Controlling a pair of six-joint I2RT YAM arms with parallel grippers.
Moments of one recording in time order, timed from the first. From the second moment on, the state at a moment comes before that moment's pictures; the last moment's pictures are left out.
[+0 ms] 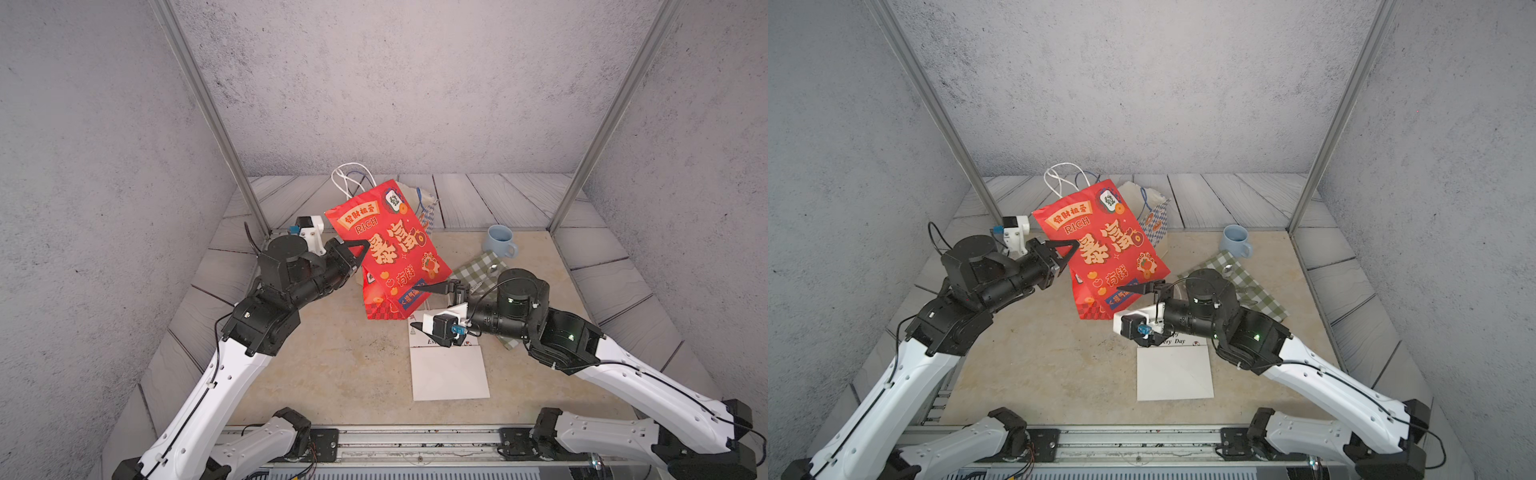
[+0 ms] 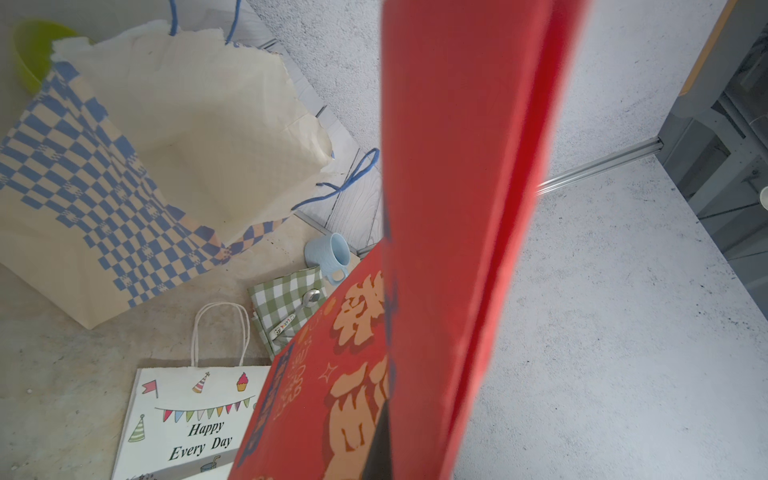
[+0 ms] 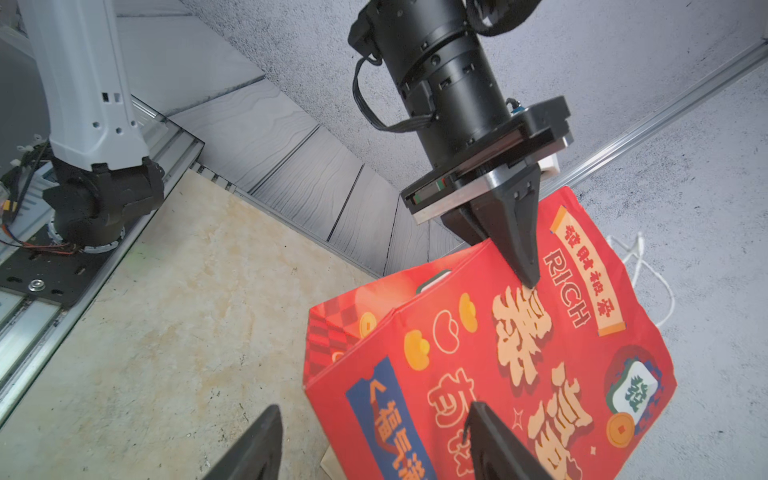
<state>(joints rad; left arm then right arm) -0.52 1.02 1.33 -0.44 0.21 -1.10 0.99 1.06 1.22 -0.39 -0.28 -0.86</state>
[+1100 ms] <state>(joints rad) -0.52 1.01 1.31 -0.27 0.58 -0.73 0.70 0.84 1.34 -0.68 -0.19 -0.32</state>
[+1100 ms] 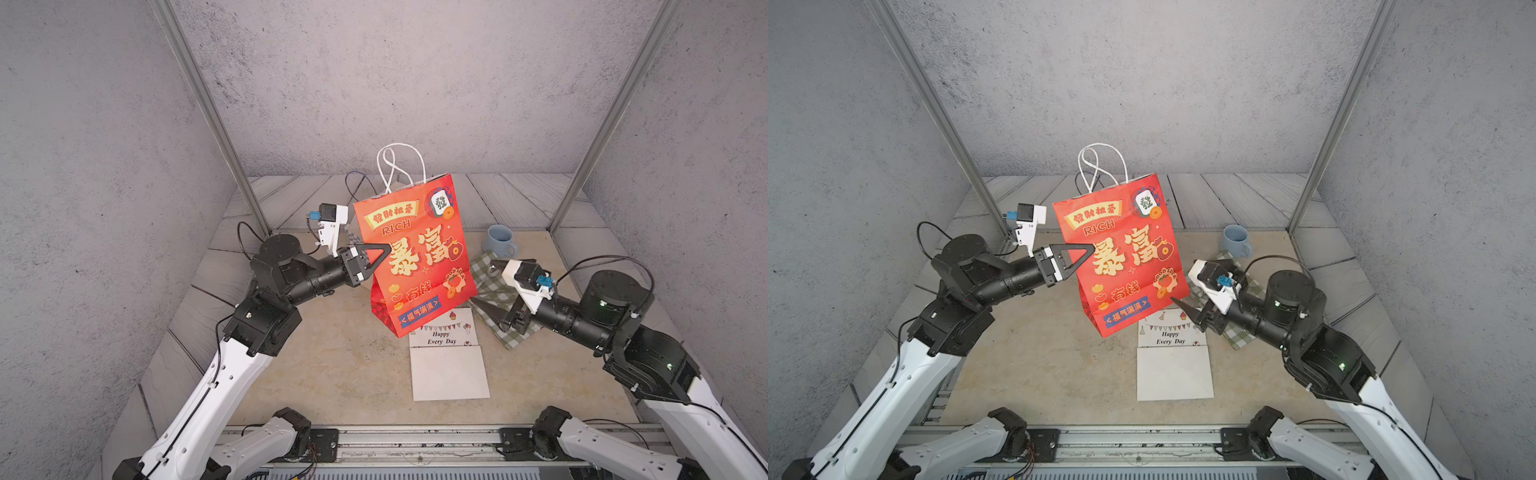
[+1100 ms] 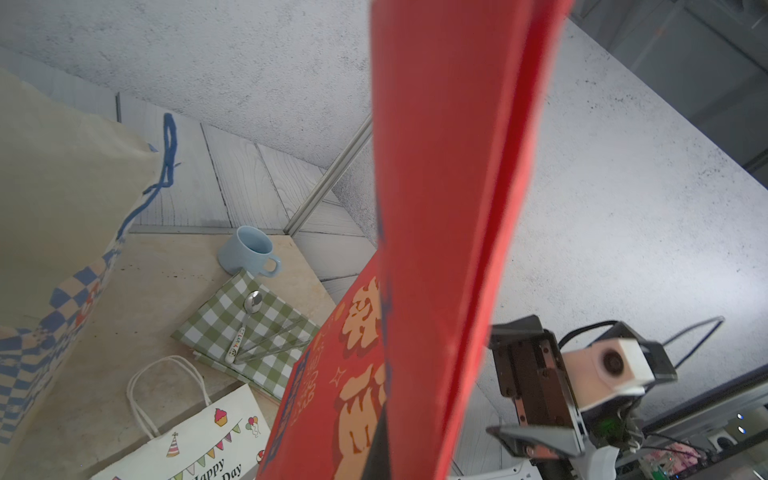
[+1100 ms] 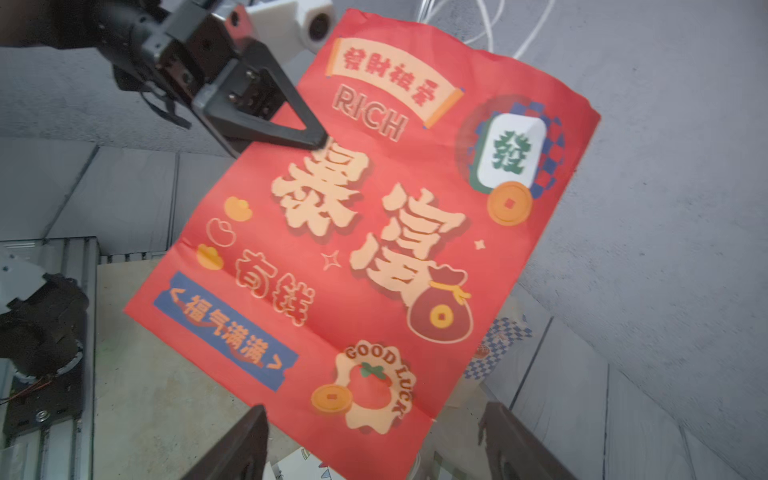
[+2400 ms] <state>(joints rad) -0.56 1.02 1.34 0.17 1.05 -0.89 0.54 0.93 1.53 -0.73 -0.95 -0.15</state>
